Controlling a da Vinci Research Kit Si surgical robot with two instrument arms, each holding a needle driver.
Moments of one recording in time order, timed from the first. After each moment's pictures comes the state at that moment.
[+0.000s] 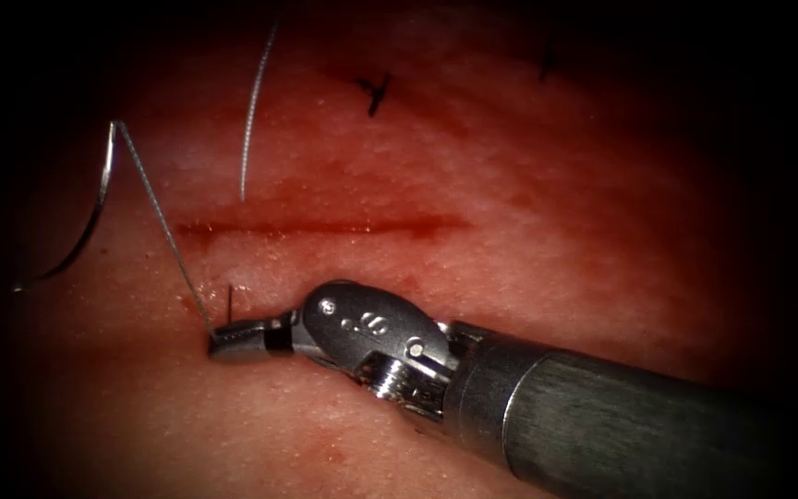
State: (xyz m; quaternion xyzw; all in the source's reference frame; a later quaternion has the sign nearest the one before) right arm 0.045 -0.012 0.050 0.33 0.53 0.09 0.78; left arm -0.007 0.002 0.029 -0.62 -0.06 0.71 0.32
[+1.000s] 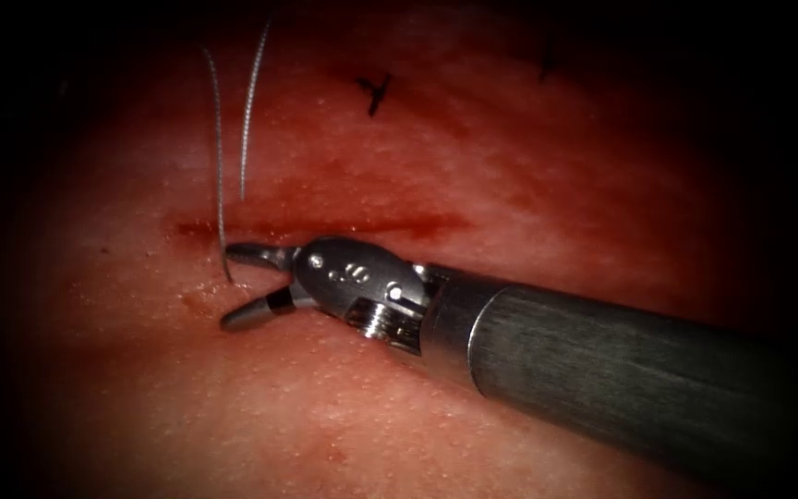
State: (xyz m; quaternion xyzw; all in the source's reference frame) right arm 0.048 -0.008 0.060 0.20 0.54 0.13 0.81; left arm -0.001 0.005 0.034 -0.56 0.03 0.75 0.36
